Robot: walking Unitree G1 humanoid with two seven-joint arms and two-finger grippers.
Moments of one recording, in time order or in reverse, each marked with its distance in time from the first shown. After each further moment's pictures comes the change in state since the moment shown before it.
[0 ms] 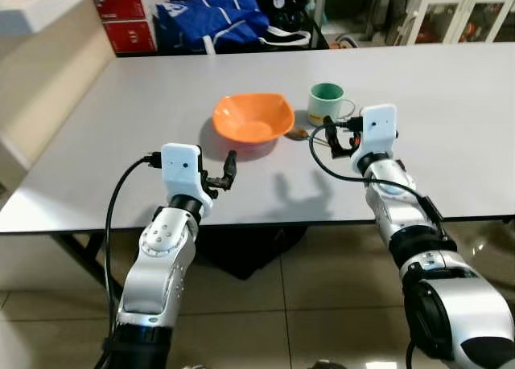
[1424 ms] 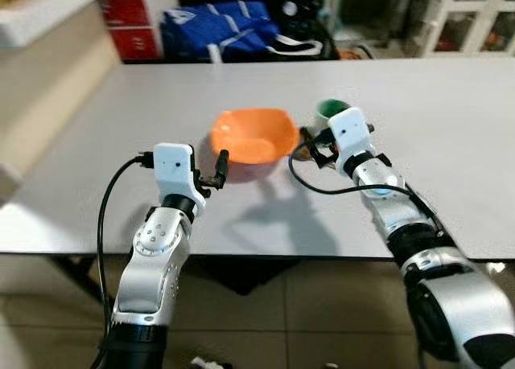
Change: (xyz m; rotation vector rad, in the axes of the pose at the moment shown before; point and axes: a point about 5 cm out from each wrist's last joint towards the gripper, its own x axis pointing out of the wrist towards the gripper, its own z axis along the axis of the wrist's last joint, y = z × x) left arm 0.000 0.006 0.000 0.009 0.004 0.029; right arm 0.000 0.017 -0.001 -0.305 0.018 0.217
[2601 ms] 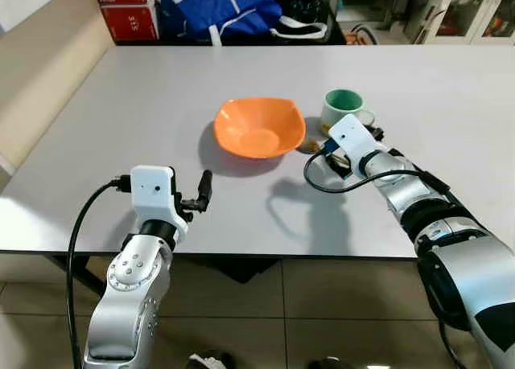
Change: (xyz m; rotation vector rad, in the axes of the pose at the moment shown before) left arm -0.043 0.014 -0.003 0.018 0.070 0.063; right arm 0.001 -0.020 -0.023 -0.183 0.362 0.067
